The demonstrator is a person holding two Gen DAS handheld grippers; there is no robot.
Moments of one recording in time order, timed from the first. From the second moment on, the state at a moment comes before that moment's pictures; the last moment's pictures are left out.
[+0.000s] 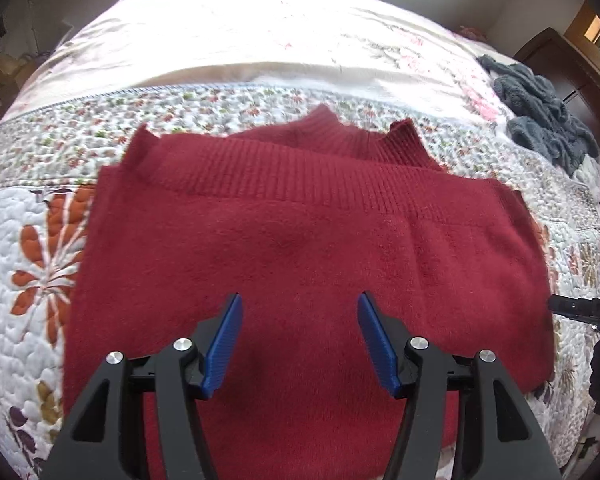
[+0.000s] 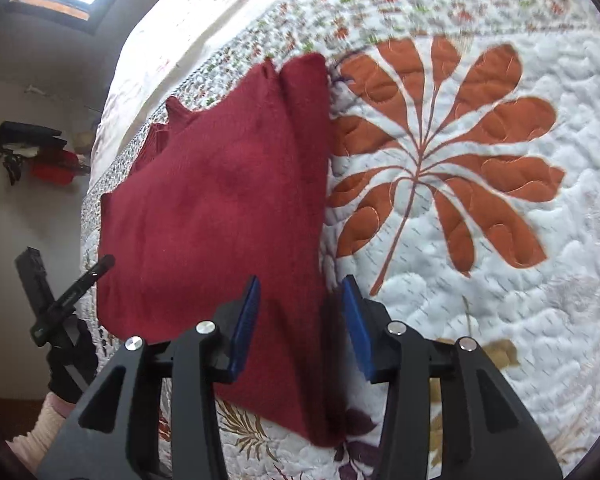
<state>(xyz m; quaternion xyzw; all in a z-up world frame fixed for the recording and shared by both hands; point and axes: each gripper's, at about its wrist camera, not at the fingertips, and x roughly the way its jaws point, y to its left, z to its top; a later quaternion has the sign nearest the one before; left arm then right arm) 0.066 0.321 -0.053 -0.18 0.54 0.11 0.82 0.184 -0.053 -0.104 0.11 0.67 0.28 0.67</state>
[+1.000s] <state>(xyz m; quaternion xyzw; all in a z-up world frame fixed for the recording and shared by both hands) 0.068 0.325 -0.062 -0.19 0.54 0.09 0.81 0.178 -0.051 -0.098 0.19 0.65 0.32 0.66</state>
